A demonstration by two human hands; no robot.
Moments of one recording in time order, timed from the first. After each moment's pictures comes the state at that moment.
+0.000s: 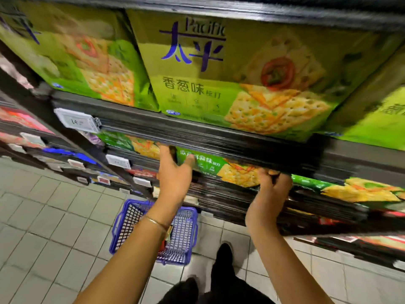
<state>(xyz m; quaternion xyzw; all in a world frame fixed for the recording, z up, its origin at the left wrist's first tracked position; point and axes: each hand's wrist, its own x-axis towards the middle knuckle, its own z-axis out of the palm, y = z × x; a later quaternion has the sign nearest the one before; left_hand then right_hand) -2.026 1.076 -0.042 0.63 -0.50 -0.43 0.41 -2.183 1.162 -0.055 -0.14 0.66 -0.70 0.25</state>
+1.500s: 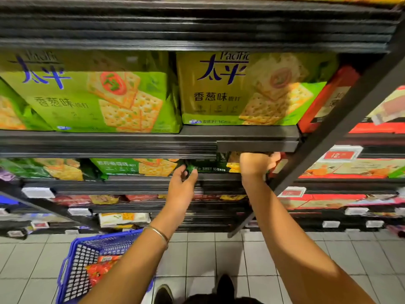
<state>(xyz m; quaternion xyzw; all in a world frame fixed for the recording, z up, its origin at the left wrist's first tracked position) -2.205 1.186 -0.044 0.56 -0.49 -0.62 0.26 -2.387 1.210 -0.033 -0.02 0.77 -0.61 0.20</state>
